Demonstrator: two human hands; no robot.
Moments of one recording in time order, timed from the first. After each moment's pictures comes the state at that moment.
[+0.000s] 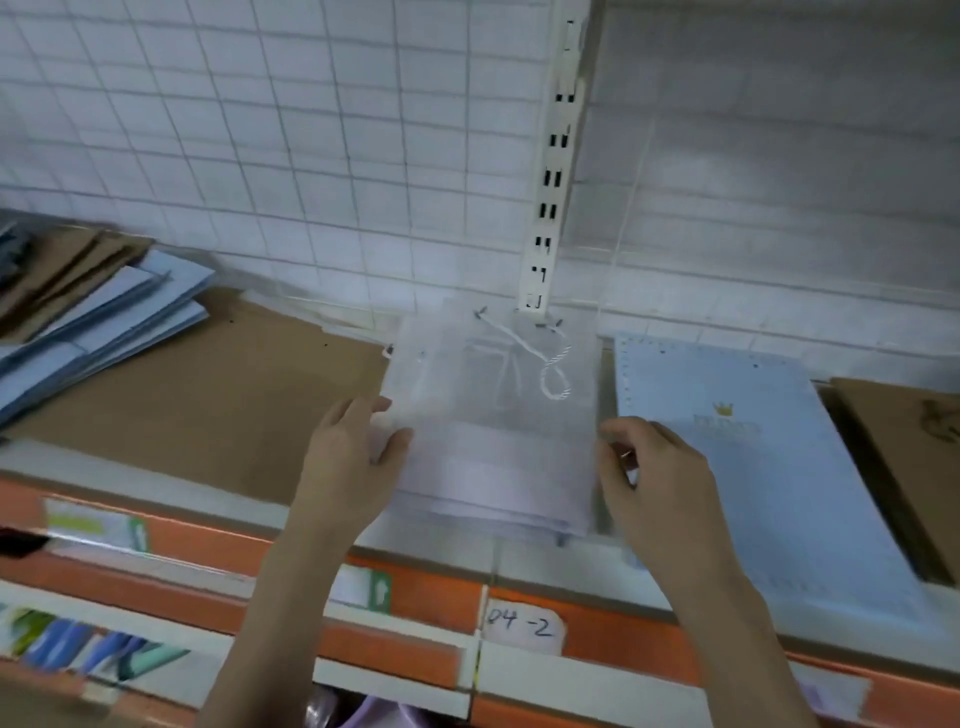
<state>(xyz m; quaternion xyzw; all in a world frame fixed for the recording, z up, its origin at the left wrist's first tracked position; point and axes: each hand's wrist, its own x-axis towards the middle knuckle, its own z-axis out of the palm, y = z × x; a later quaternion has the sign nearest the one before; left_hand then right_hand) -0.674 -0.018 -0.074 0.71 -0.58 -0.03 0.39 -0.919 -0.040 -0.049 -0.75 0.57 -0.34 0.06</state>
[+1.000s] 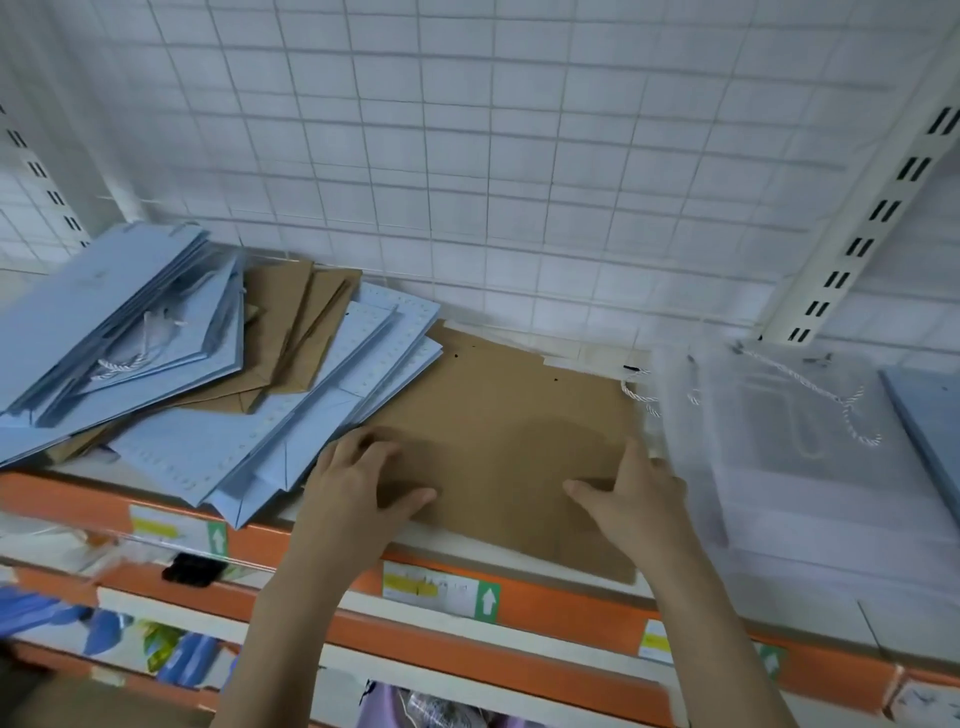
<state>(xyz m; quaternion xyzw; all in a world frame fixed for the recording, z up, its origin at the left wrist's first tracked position) -0.384 0.029 -0.088 0.75 -0.61 -0.08 0.24 -0.622 -0.030 -0.063 -0.62 0.71 -0.18 0.27</state>
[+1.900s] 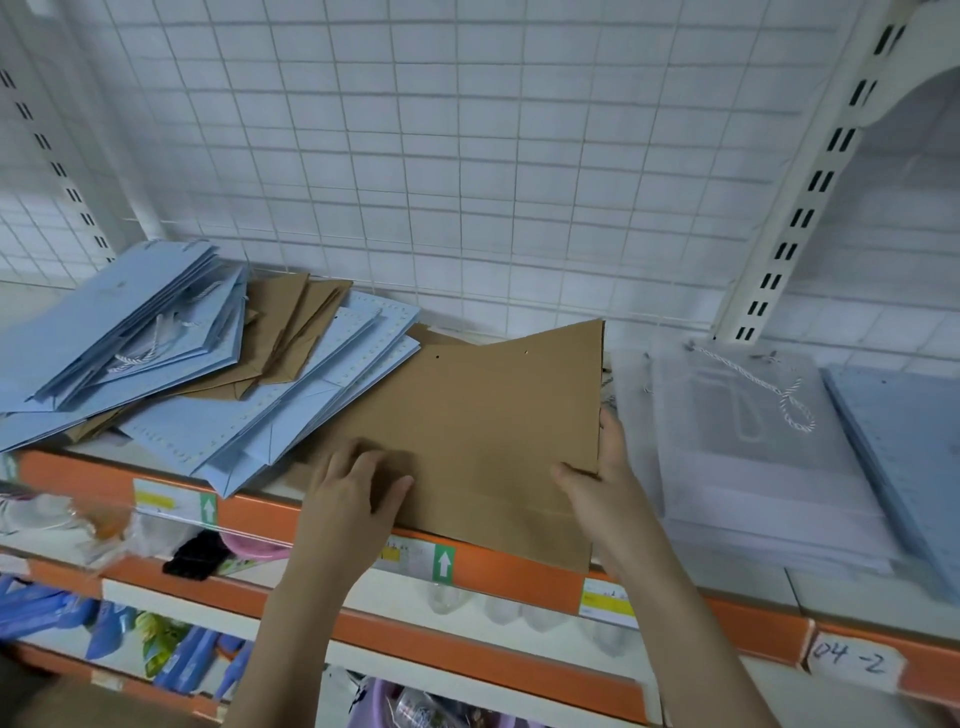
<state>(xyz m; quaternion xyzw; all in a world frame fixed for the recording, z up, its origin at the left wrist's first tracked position) -0.422 0.051 -0.100 0.76 -0.58 -0.03 0.28 -0.648 0.006 -0.048 -0.59 0.52 -0.38 0.48</state>
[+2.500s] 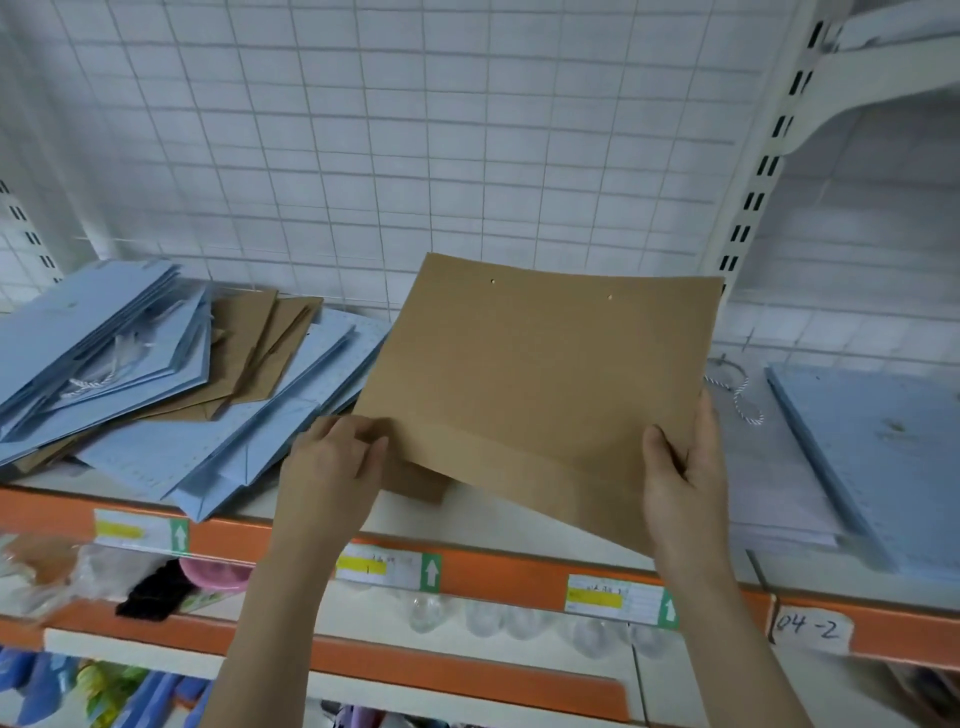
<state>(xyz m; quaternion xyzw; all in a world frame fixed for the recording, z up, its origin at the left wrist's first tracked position) -0.419 0.031 -0.067 0.71 -0.60 0.03 0.37 -0.690 0.019 -0.035 -0.51 0.53 -0.59 0.32</state>
